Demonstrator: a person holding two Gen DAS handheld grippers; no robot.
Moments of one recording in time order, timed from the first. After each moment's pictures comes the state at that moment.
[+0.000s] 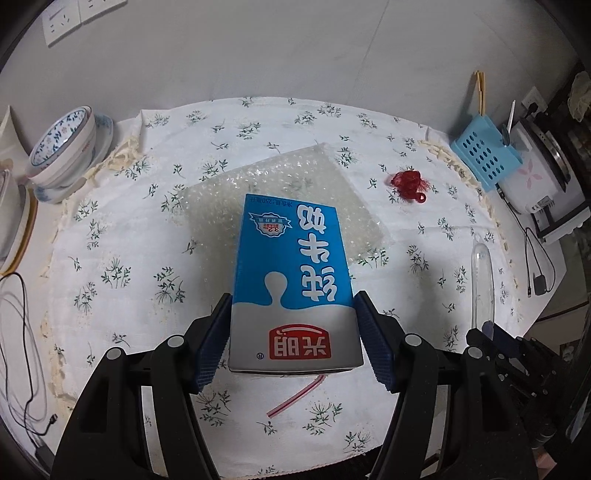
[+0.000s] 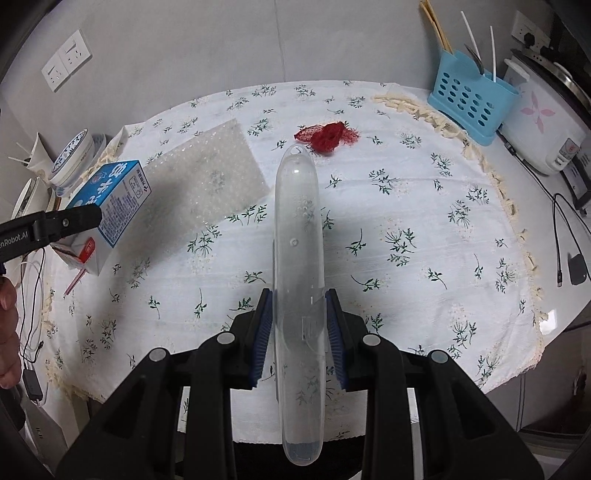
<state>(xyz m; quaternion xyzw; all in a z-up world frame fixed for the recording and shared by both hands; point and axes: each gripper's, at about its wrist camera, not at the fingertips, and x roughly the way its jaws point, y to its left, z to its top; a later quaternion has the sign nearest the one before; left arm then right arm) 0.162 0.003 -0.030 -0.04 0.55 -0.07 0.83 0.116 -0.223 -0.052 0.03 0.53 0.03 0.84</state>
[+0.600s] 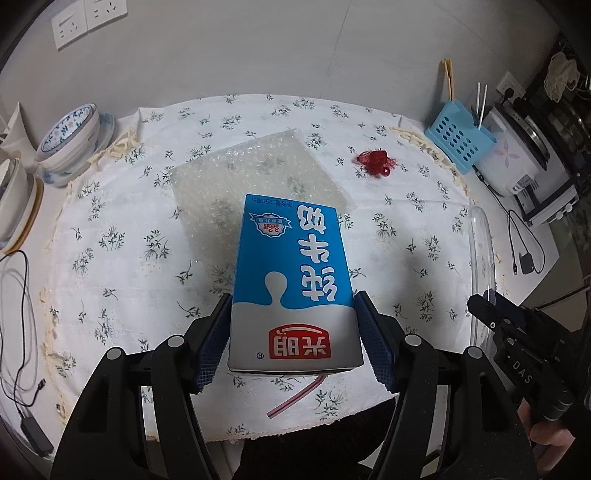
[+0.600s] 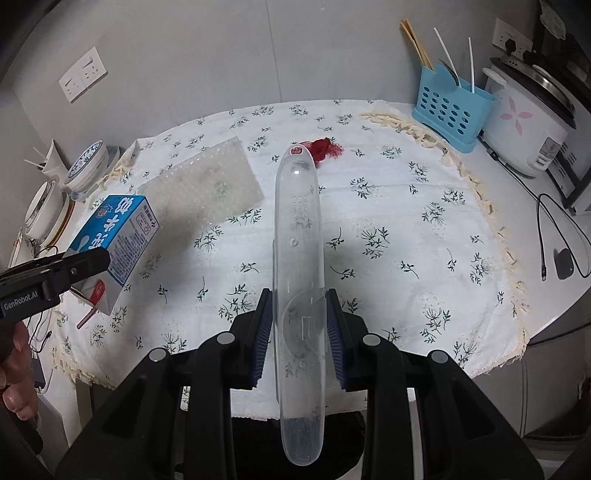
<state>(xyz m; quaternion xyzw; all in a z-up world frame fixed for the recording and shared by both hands) 0.095 -0.027 -0.018 -0.04 0.54 -0.08 0.84 0.075 -0.245 -0.028 0.04 0.51 0.04 0.86</state>
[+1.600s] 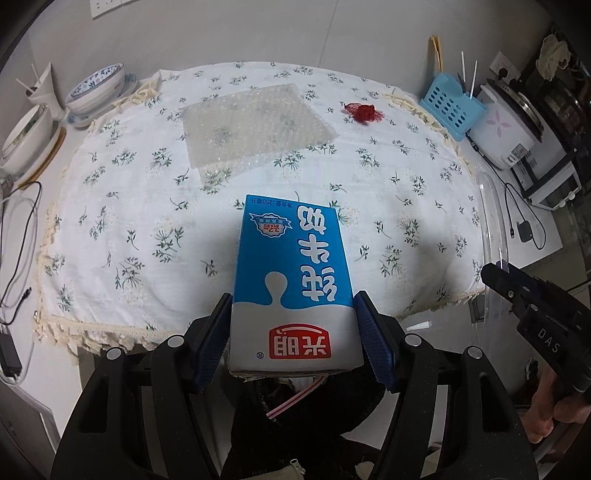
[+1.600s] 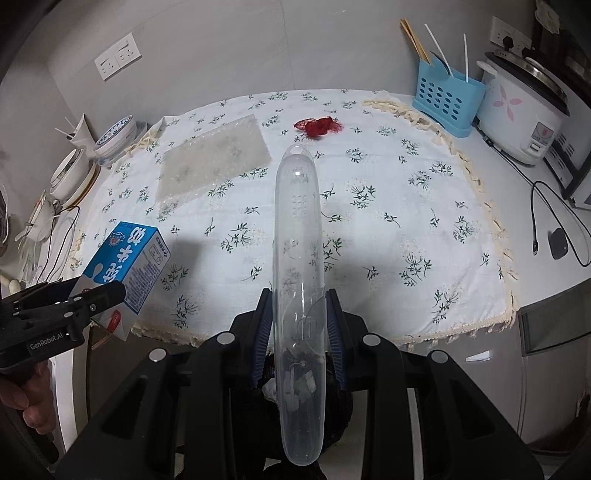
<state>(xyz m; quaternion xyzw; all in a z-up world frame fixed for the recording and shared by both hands) -0.018 -0.056 -0.043 -0.05 0.55 -0.05 0.83 -0.007 -0.277 -0.032 0.02 0.51 0.08 0.86</state>
